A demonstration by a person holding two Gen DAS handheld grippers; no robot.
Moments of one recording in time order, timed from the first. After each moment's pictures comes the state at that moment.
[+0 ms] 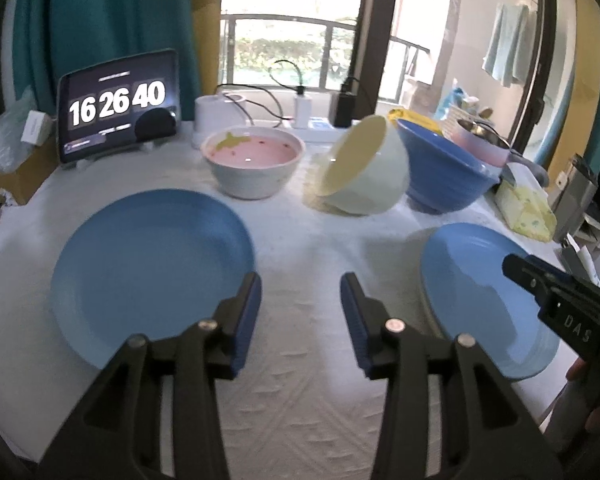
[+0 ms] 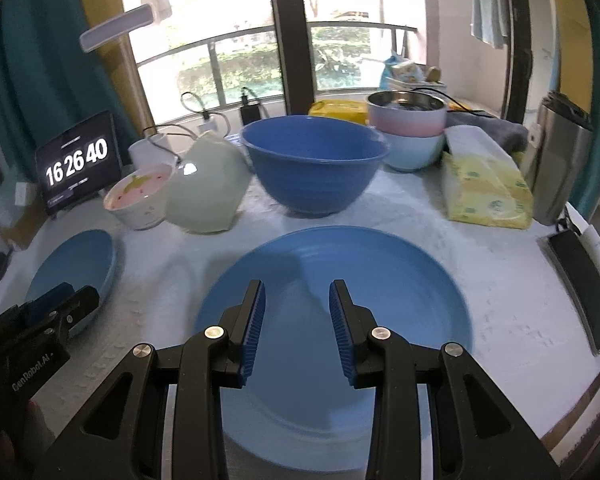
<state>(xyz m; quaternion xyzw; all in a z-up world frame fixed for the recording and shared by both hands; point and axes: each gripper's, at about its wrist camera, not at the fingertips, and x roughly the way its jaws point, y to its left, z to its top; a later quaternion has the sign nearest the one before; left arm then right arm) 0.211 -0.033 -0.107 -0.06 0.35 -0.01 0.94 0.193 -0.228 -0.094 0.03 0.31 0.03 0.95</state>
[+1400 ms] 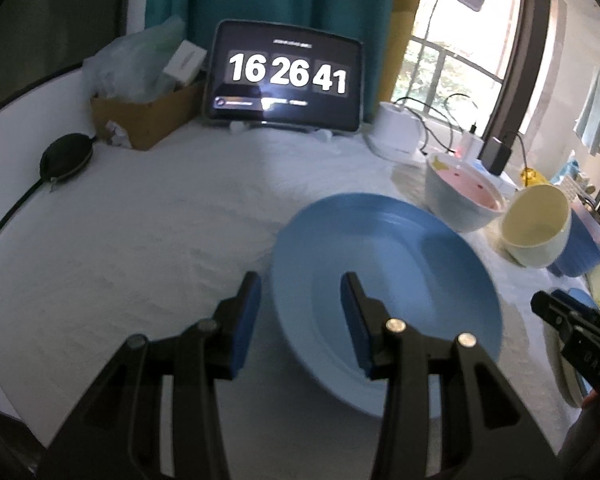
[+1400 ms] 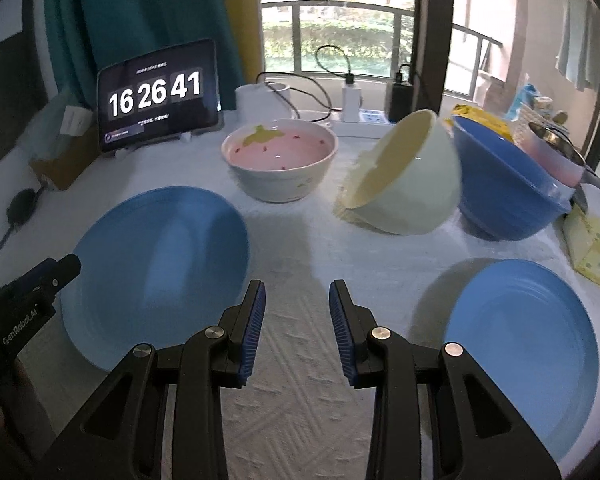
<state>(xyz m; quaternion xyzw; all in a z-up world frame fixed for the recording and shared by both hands) 0.200 0.144 -0.138 -0.14 0.34 0.14 0.92 0.237 -0.062 -0.108 -0.06 0.35 0.12 0.93</state>
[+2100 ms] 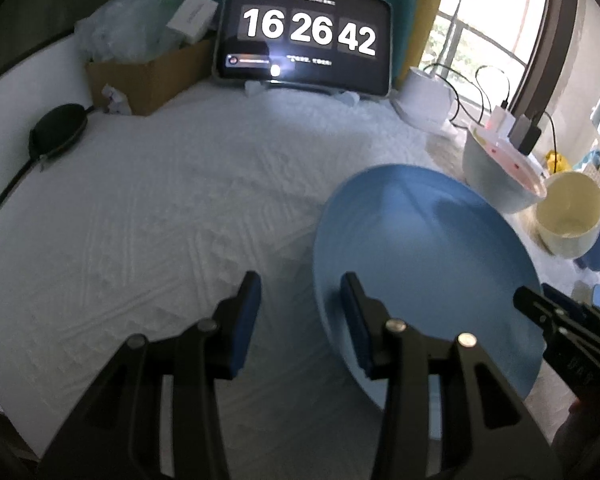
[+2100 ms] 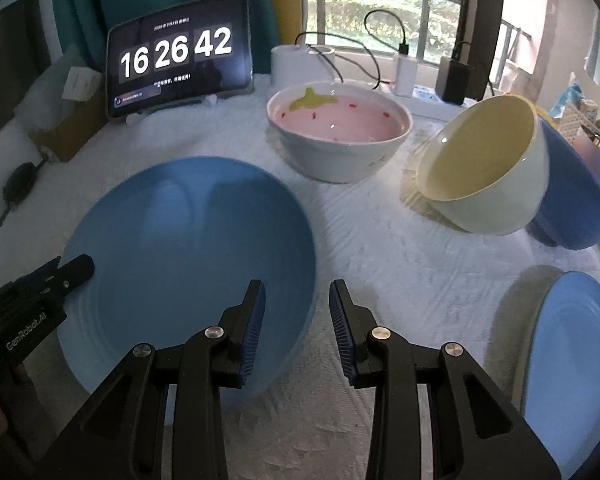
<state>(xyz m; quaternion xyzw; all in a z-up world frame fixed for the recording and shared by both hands) 0.225 0.166 -0.160 -0.14 0.40 0.15 0.89 0.267 -0.015 -0.137 -0.08 0.40 0.15 0.90</state>
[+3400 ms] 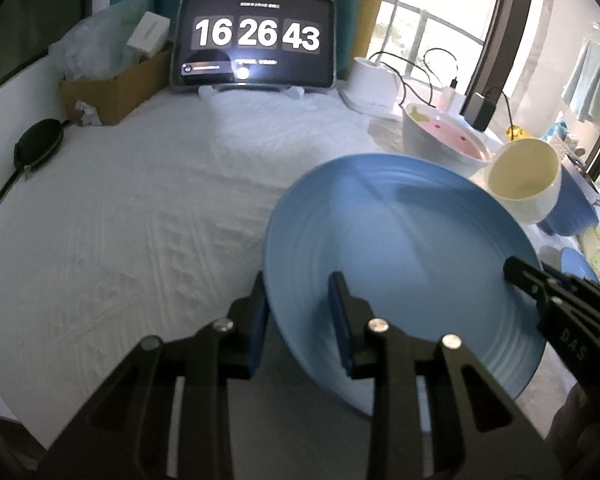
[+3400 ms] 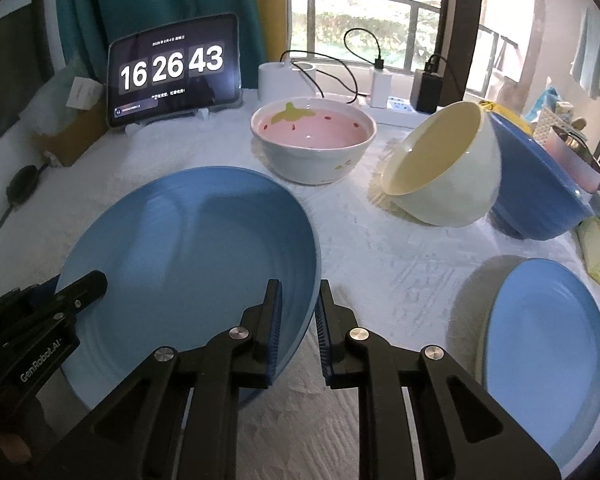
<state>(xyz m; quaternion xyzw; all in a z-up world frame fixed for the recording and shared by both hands) 0.204 0.126 -0.145 -0.13 0.40 0.09 0.90 0.234 -0.041 -0.119 -0.07 0.37 0.13 0.92</state>
